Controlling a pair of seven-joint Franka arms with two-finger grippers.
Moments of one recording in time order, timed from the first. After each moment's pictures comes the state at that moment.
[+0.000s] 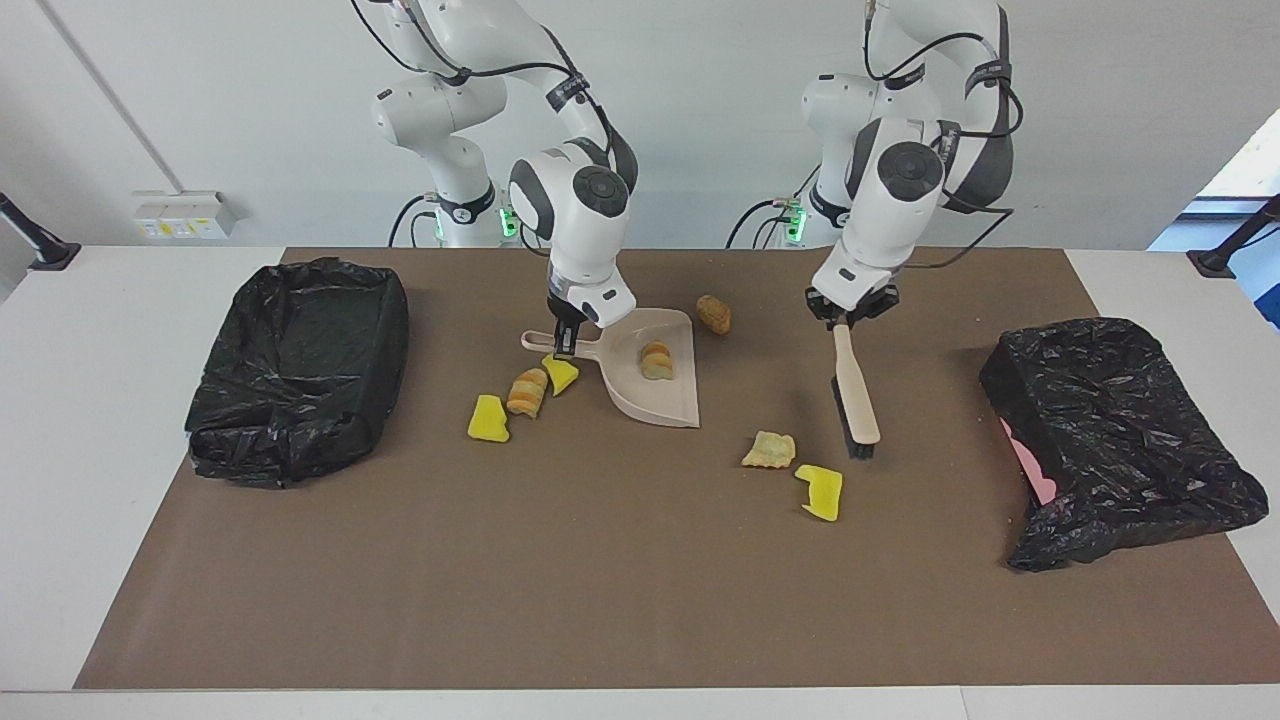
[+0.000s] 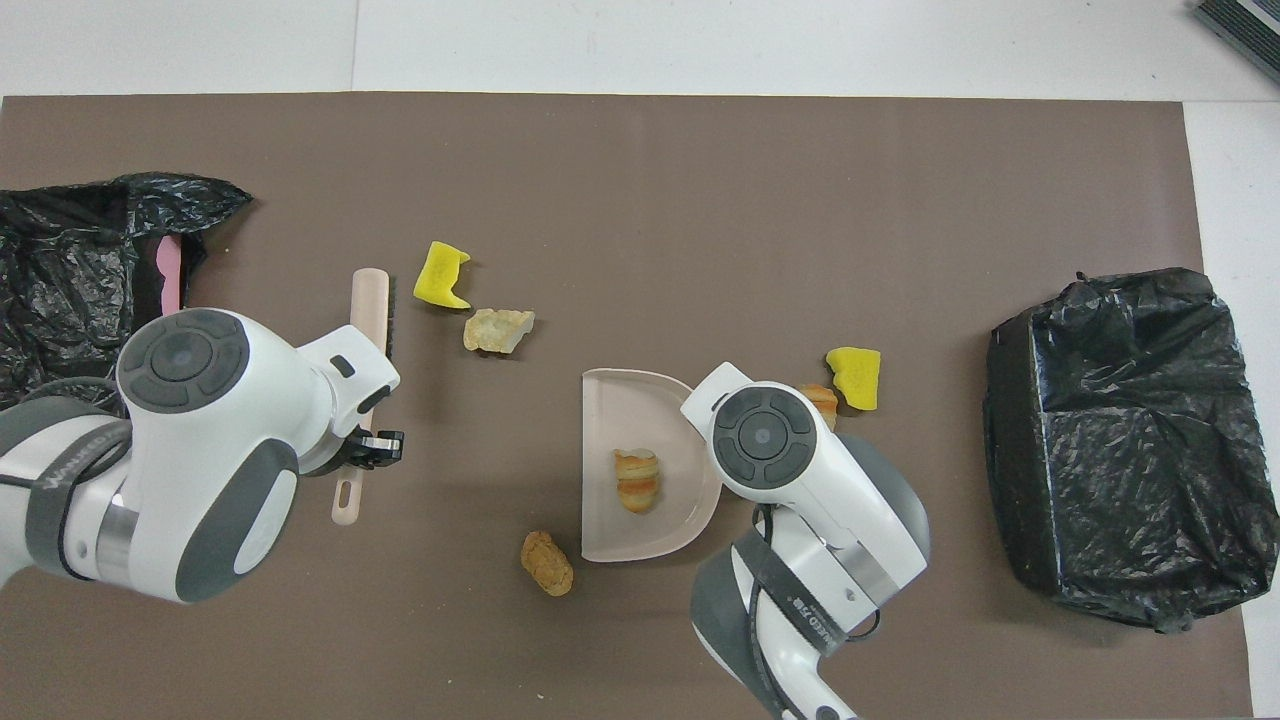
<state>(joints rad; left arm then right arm) -0.32 -0.05 0.00 -2.15 0.06 1.96 -0.22 0.55 0.12 -0.01 -2.11 -0.20 2.06 -0.90</state>
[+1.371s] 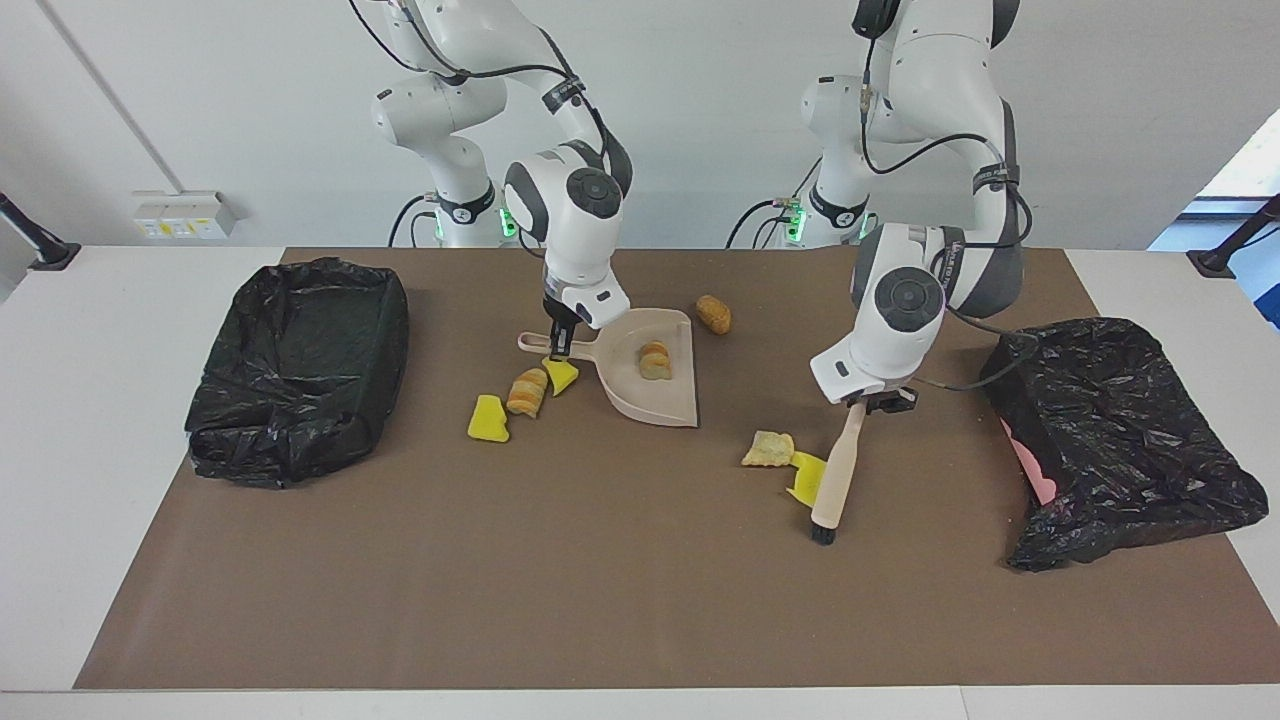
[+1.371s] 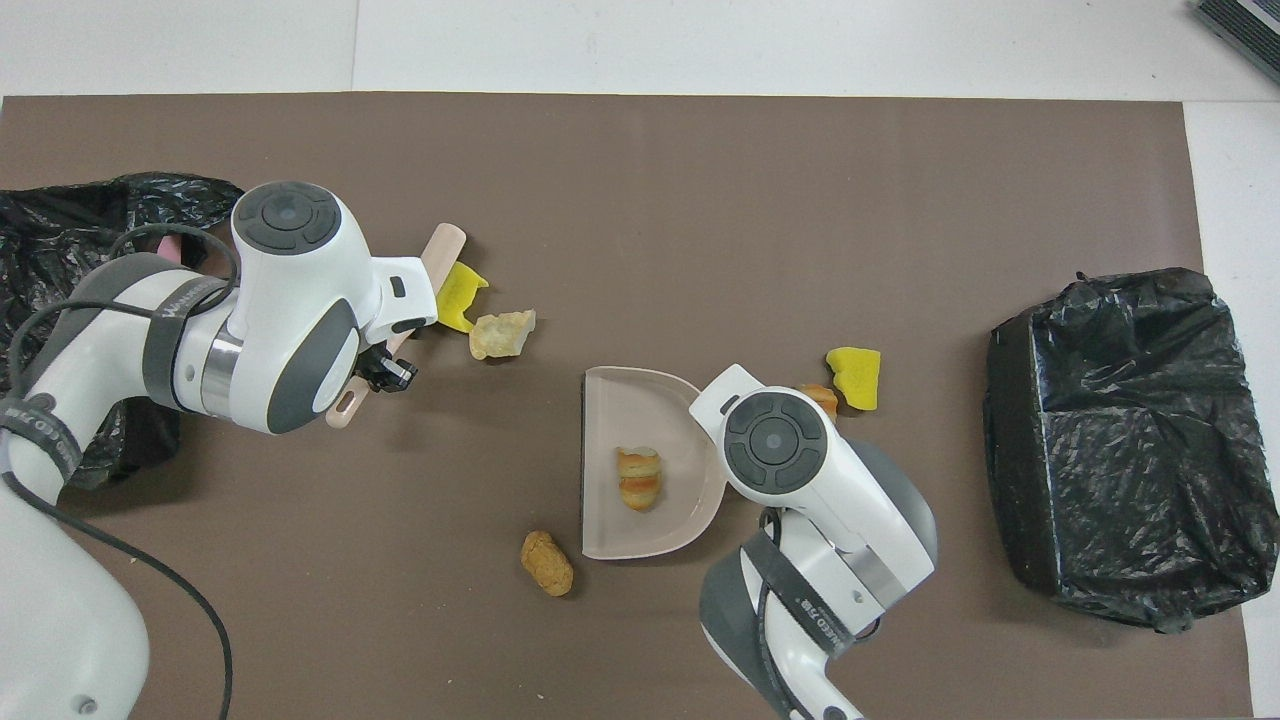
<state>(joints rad) -0.28 0.29 -0.04 -1.86 0.14 1.91 0.16 0.54 0.11 -0.01 -2.14 -0.21 2.09 -0.87</state>
